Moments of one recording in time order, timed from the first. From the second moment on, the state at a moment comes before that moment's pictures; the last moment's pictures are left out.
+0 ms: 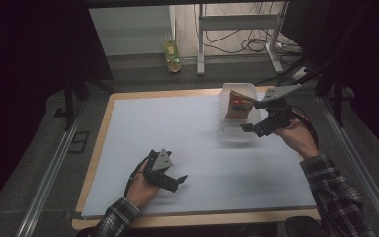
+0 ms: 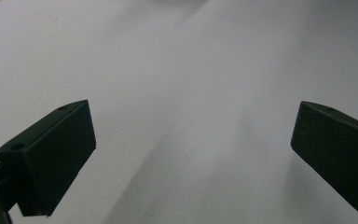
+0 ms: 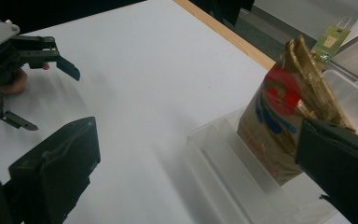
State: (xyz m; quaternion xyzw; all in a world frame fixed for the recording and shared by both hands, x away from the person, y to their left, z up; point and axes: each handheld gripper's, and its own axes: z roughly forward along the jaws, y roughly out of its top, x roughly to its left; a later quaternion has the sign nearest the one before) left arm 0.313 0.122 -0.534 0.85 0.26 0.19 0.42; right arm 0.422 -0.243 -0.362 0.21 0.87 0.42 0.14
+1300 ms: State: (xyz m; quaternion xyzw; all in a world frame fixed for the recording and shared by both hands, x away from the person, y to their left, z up) left arm 0.313 0.124 -0.532 0.84 0.26 0.20 0.42; right arm 0.369 -0.254 -0.415 0.24 0.87 0.42 0.13
